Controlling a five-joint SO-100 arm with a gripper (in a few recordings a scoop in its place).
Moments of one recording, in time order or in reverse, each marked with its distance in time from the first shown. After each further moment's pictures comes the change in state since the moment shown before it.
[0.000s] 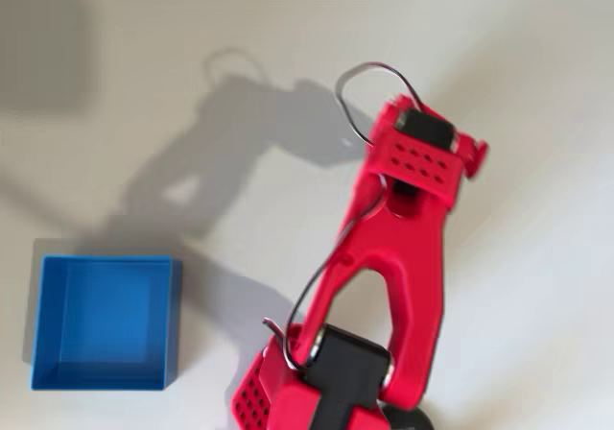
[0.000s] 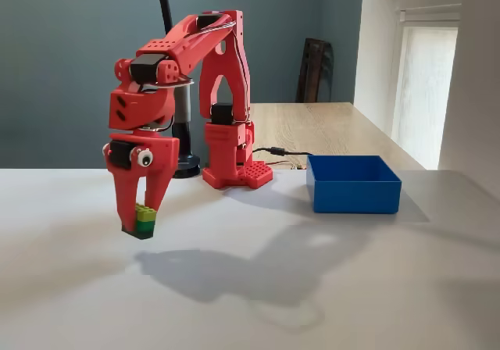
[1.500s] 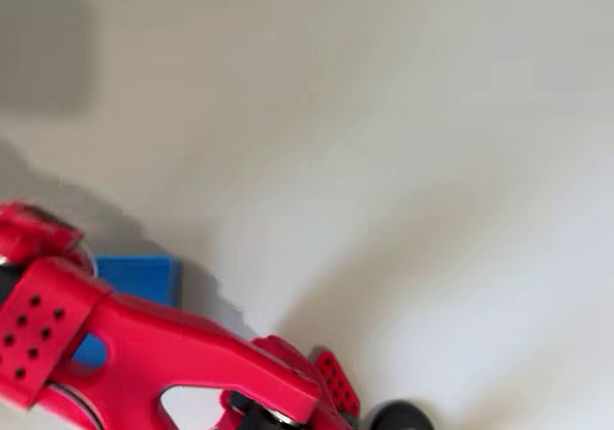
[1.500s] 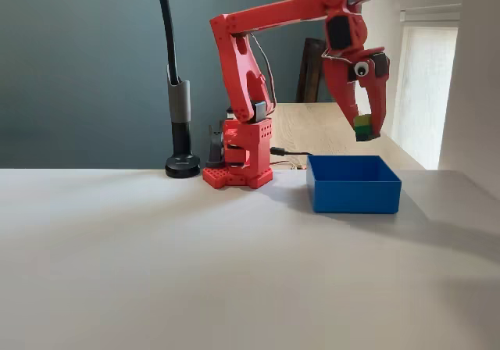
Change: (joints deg) arm -81.4 16.1 -12.5 30.3 -0.5
